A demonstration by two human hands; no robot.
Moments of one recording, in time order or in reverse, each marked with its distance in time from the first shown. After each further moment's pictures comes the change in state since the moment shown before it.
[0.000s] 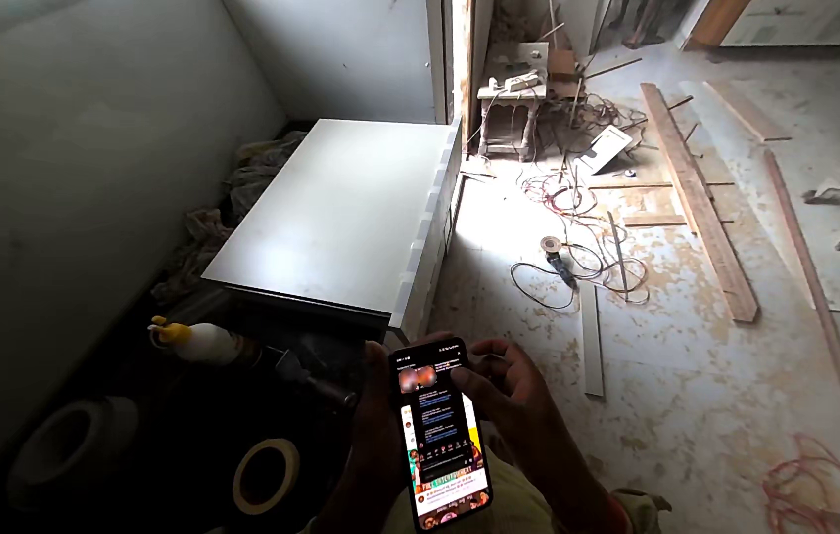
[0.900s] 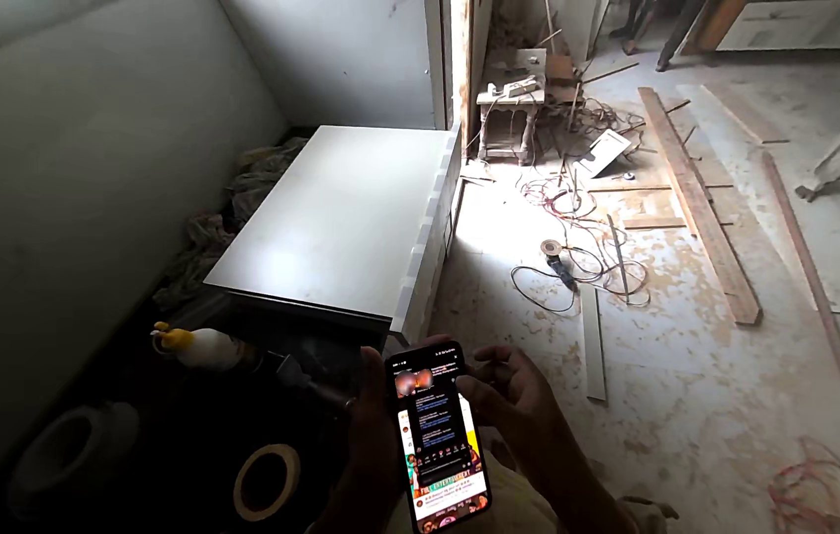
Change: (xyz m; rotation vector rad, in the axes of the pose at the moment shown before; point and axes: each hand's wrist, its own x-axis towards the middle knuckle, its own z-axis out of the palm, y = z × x) left_hand -0.002 0.003 0.000 0.074 0.125 0.017; right_hand -0.004 0.000 -0.002 0.027 -0.023 -0.045
